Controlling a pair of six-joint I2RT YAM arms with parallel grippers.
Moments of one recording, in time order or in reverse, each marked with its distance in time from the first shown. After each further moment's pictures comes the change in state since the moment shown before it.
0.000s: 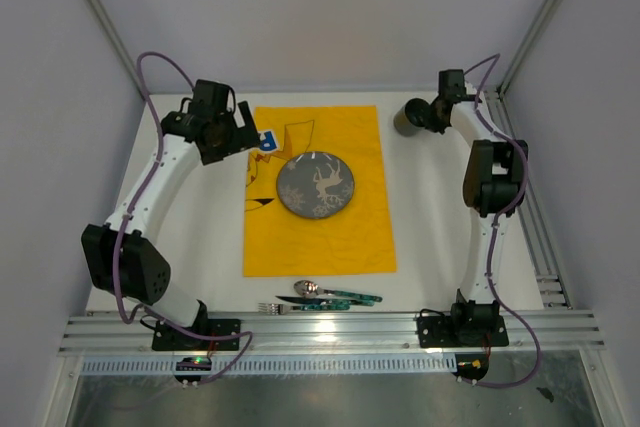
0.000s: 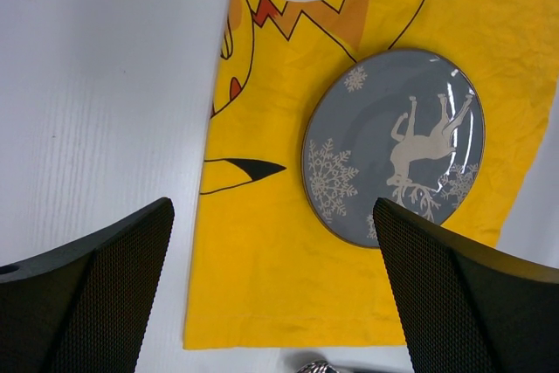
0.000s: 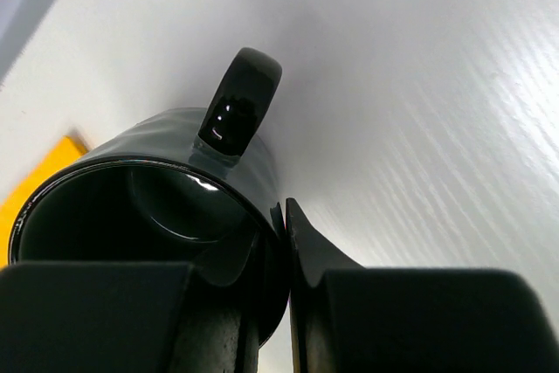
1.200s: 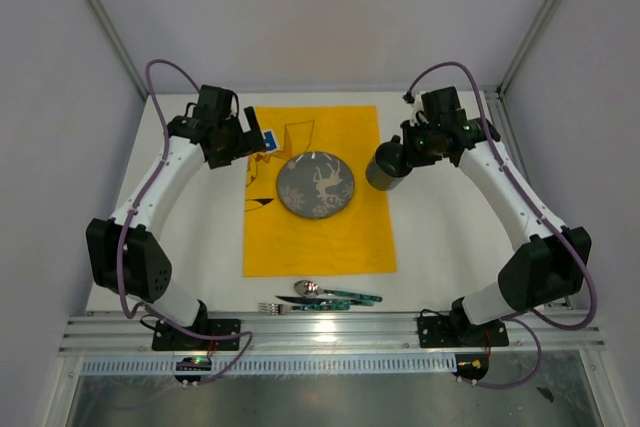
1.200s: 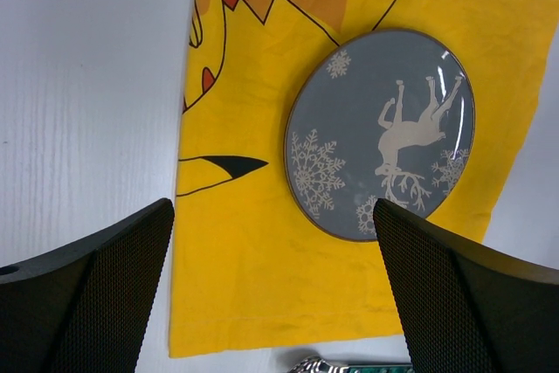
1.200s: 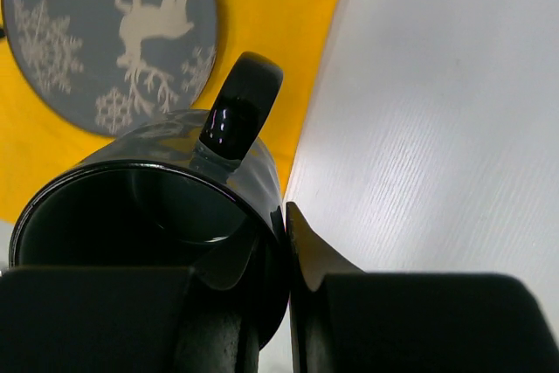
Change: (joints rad) left arm 0.000 0.017 -0.063 0.067 0.079 -0.002; right arm 0.277 -0.795 -0.476 -0.346 -0.163 -0.588
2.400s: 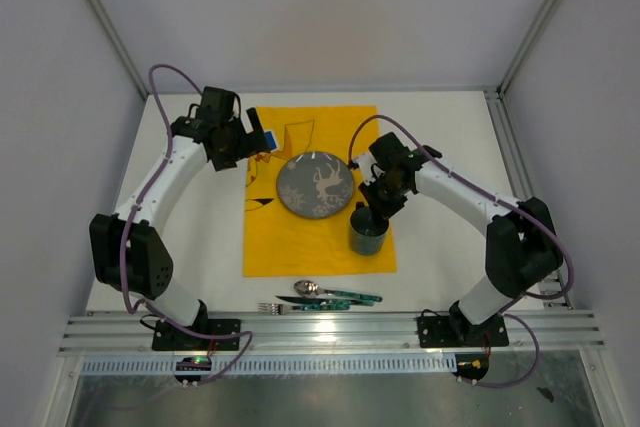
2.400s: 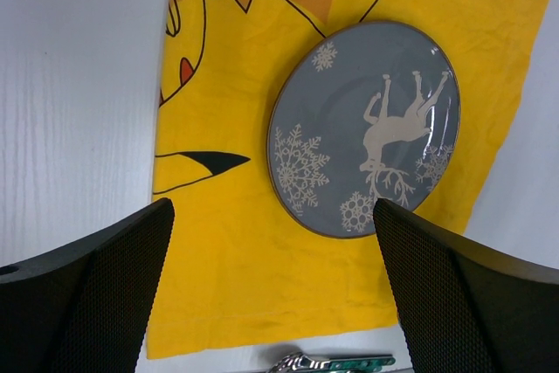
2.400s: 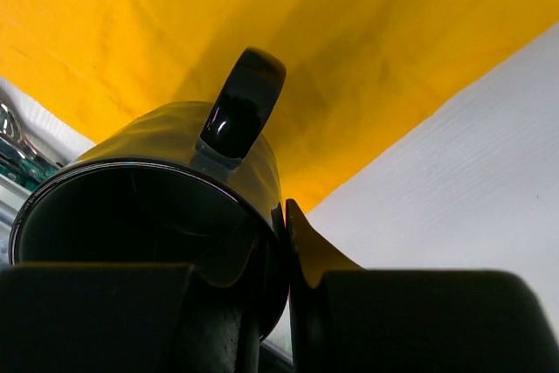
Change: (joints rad) left arm 0.000 0.021 -0.015 0.024 0.047 -0.045; right arm 0.240 0.117 -0.219 -0.070 -0.116 -0.280
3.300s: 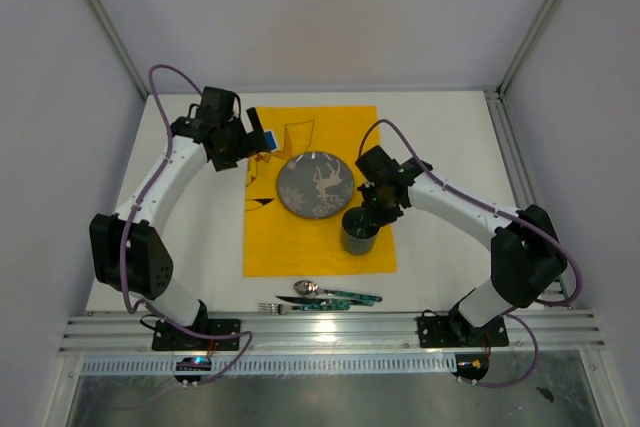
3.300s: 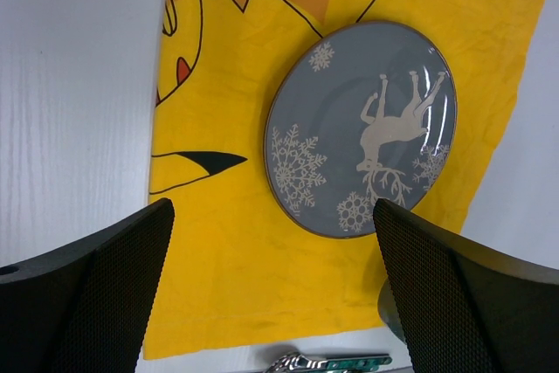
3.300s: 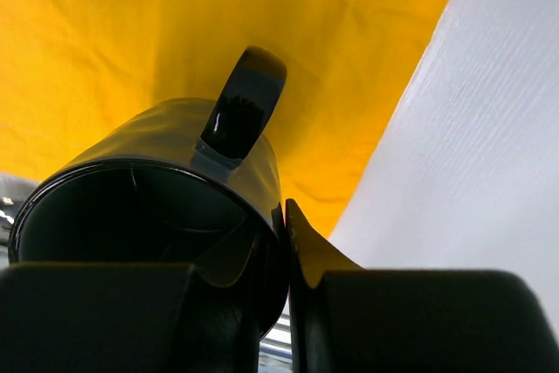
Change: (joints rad) left arm 0.000 0.000 0.000 0.002 0.006 -0.007; right arm 0.113 -0.063 -0.064 0.053 0.219 0.465
